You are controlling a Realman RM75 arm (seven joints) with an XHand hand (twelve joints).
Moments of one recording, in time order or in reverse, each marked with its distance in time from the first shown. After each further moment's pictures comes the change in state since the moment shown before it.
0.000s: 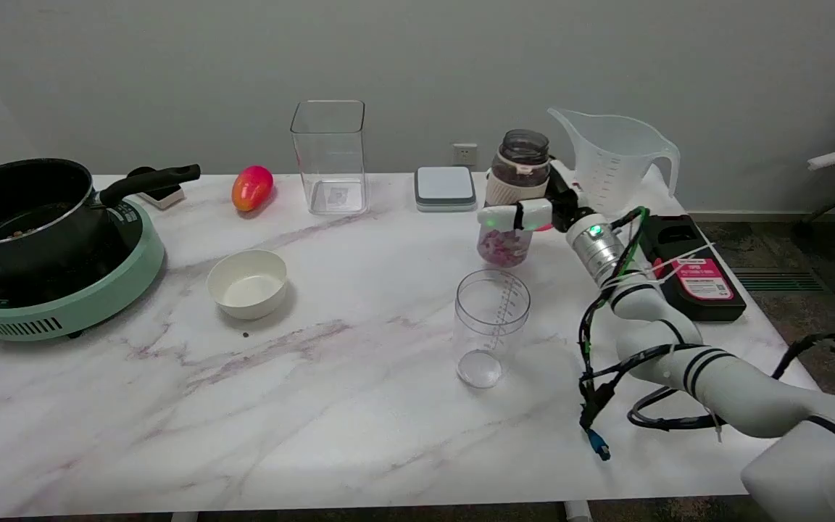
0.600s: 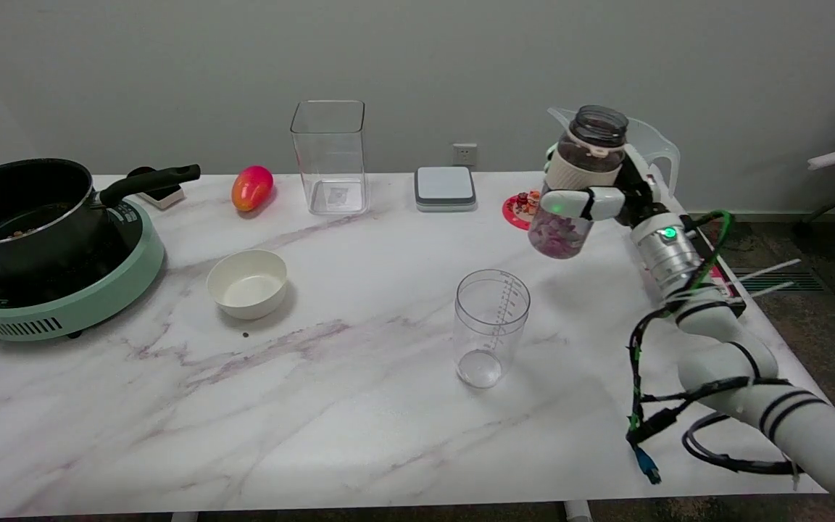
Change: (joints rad) arm -0.317 0.107 0.267 0.389 0.015 0.004 -0.003
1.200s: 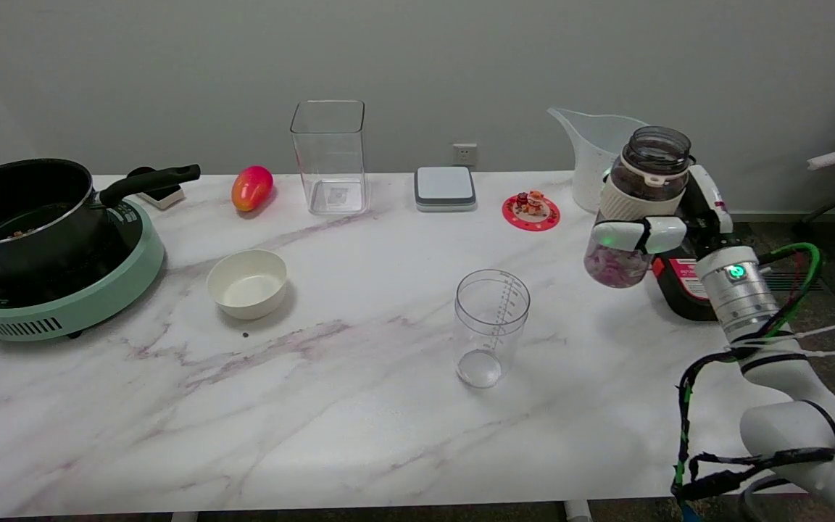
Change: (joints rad) arm -0.378 -0.045 0.293 0.338 0.012 -0.029 -0.183
